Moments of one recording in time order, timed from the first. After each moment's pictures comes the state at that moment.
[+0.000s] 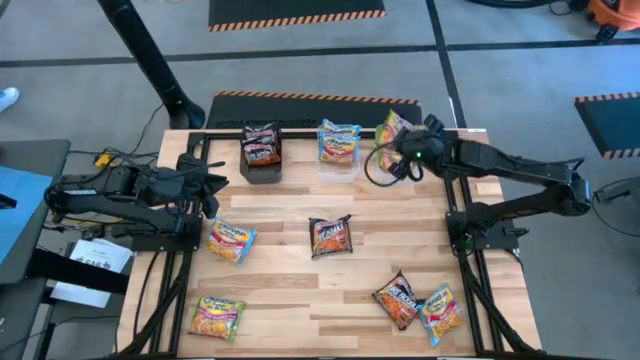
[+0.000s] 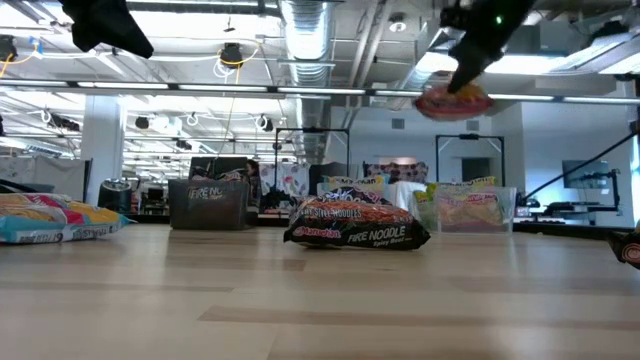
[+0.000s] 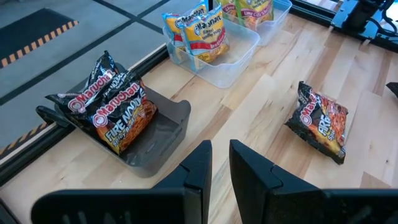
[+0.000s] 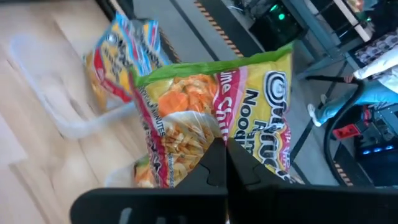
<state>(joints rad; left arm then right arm) -0.09 0.58 0.88 -0.90 -0.59 -0.45 -0.30 1.09 1.06 -0.71 0.69 -0.10</state>
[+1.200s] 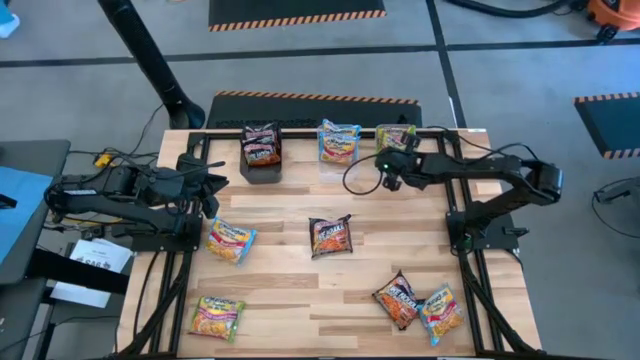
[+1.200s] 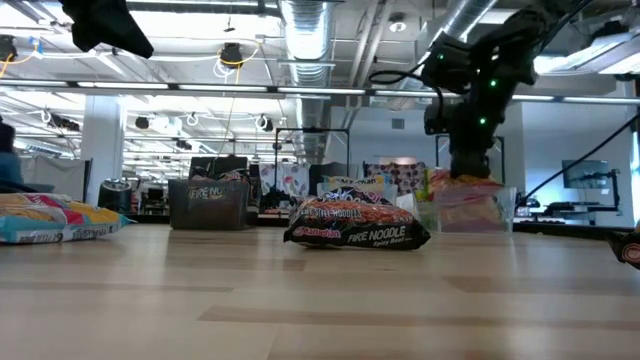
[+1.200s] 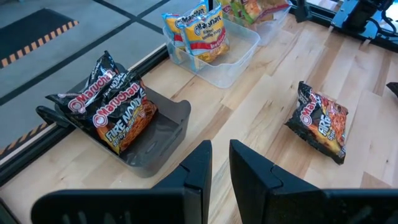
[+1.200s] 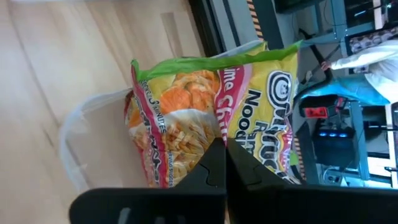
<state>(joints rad) -0.09 0.58 0.88 -0.90 -0.59 -0.45 -0.41 1.38 0.75 -0.37 0.72 -0.32</state>
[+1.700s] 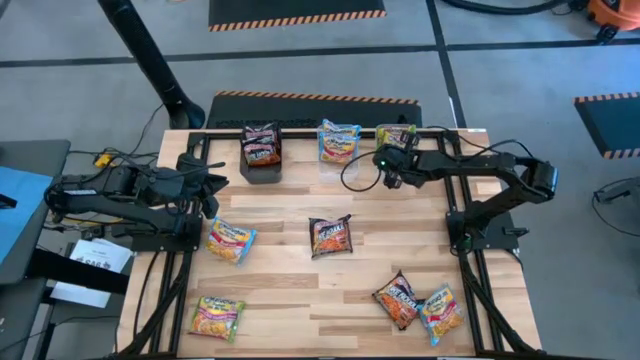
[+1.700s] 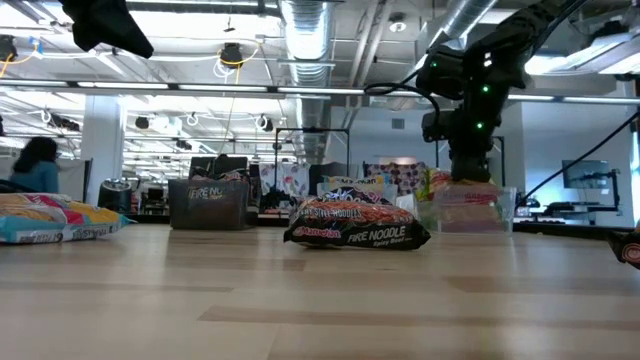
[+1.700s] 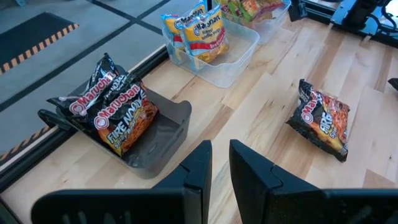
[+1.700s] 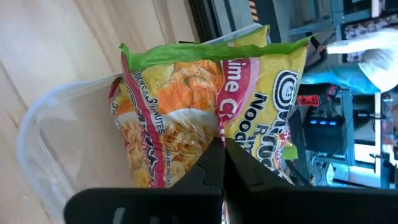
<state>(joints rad) -0.09 0.58 0.88 -0.90 -0.59 -0.43 -0.45 1.43 0.78 -0.41 0.78 -0.37</state>
